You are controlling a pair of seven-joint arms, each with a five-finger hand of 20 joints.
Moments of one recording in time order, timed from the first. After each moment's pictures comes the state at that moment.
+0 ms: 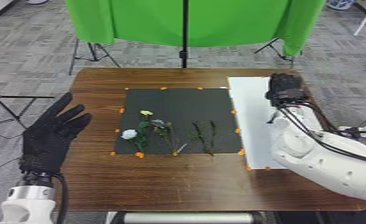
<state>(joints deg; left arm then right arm) 132.7 -58.3 -99.2 -128.5 34.6 9.9 19.6 -41.7 -37.4 8.8 -87.9 -129.1 26.4 56.1</state>
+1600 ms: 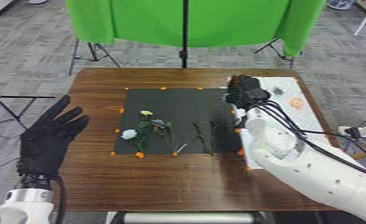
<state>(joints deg) 133.9 -57.8 -99.6 -128.4 34.0 10.2 20.7 -55.2 -45.7 28.3 -98.0 -126.4 14.1 37.5</state>
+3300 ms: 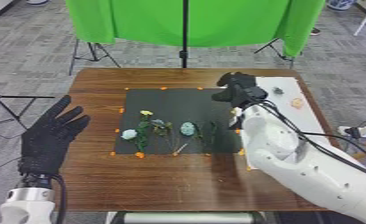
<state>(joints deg) 133.5 -58.0 -99.2 -128.2 34.2 10.6 20.6 -55.2 -42.8 30.1 -104.4 -121.1 12.6 42.8</state>
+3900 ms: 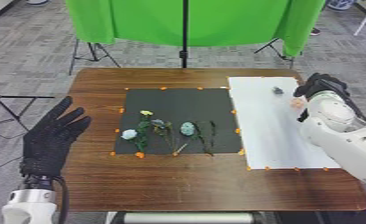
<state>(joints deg) 133.8 -57.2 -98.2 -128.3 33.7 11.0 22.0 -55.9 -35.5 40.0 -86.6 -112.6 3.8 52.4</state>
